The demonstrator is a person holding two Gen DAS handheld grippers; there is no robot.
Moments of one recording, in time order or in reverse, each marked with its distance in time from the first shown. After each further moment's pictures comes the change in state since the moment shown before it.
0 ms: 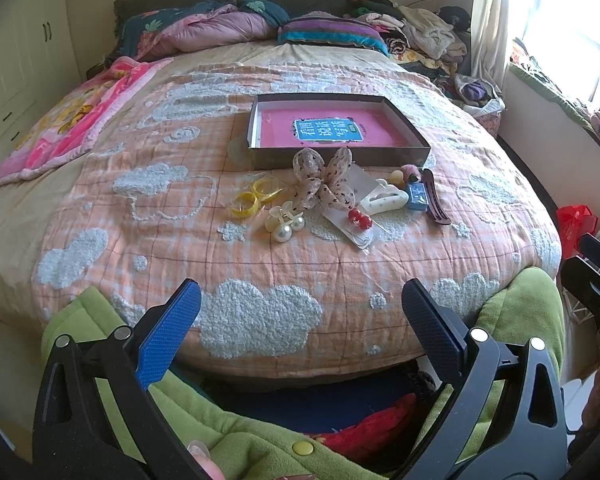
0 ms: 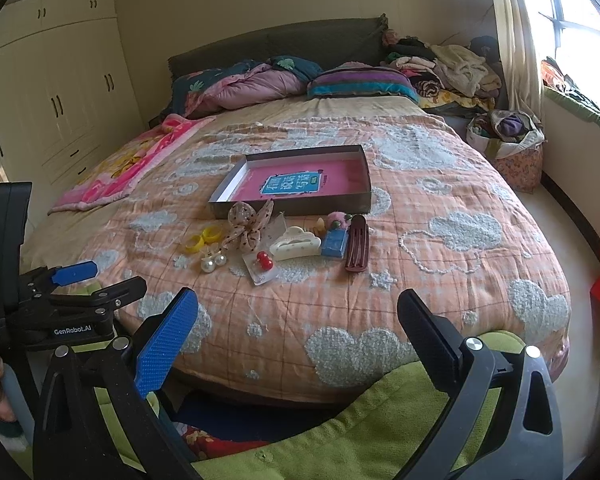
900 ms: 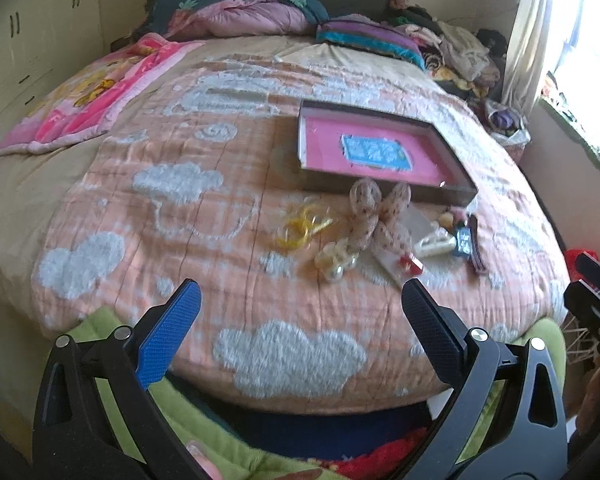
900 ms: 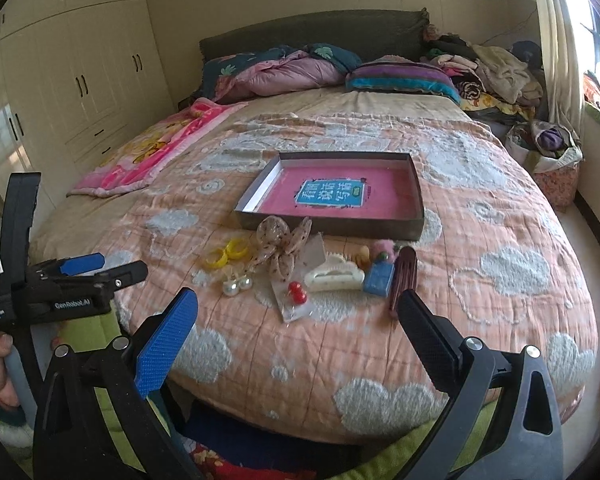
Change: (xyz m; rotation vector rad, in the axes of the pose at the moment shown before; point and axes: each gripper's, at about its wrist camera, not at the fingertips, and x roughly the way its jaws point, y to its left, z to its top) left arm 0.029 0.060 0.041 -0.124 0.007 0.015; right arm 0.065 0.020 0.054 -0.076 0.053 0.103
